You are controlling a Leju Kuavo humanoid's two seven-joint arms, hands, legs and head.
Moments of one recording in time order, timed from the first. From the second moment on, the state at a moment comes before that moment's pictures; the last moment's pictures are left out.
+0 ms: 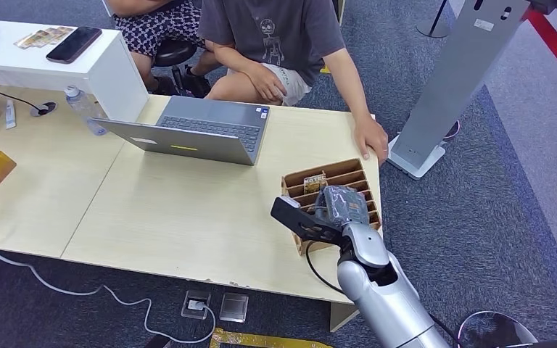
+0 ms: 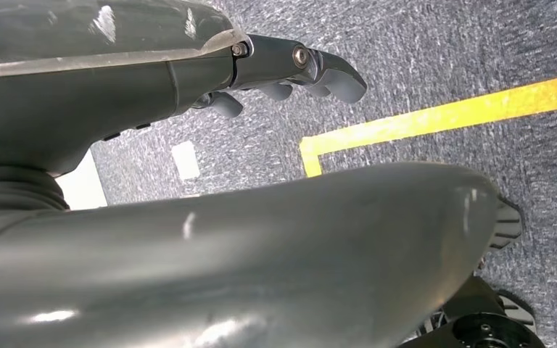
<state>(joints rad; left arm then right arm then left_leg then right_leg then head) -0.11 0.09 -1.16 -0.20 1.10 0.10 0.11 -0.50 0.05 0.74 -1.15 0.92 0.05 0.52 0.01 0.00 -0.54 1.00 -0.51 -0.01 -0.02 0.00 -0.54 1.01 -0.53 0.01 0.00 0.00</state>
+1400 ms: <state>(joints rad) -0.14 0.09 -1.17 -0.20 1.08 0.09 0.08 -0.87 0.08 0.63 -1.08 0.91 -0.21 0.14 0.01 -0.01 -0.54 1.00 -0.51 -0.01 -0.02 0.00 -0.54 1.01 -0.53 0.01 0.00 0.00</state>
